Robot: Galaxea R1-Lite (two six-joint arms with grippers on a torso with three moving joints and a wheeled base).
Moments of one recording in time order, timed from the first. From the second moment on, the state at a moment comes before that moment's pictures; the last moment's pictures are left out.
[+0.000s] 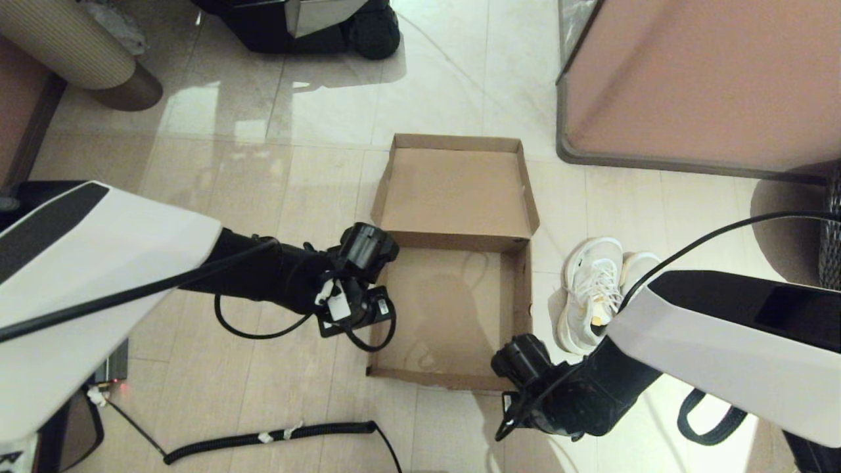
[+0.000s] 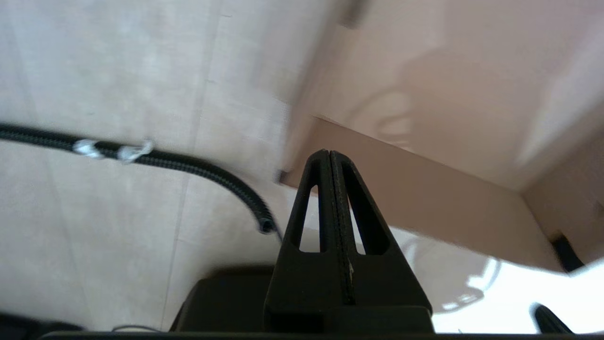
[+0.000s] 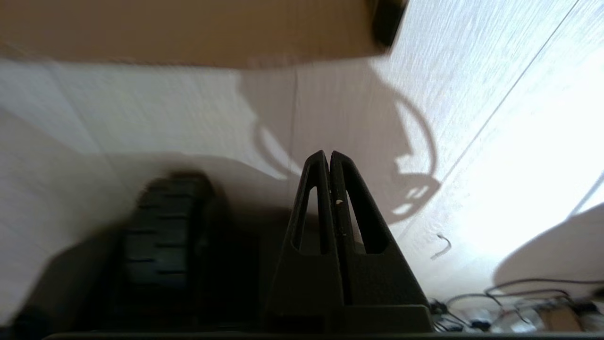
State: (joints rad) left arm -0.55 2.15 -1.46 0.19 0.41 -0.67; right arm 0.60 2.31 -0.98 -0.25 -0.35 0.57
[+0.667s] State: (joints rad) left arm -0.33 2.09 -1.09 -0.05 0.23 -0.56; right arm 0.38 2.18 -1.01 -0.30 -0.19 0.56
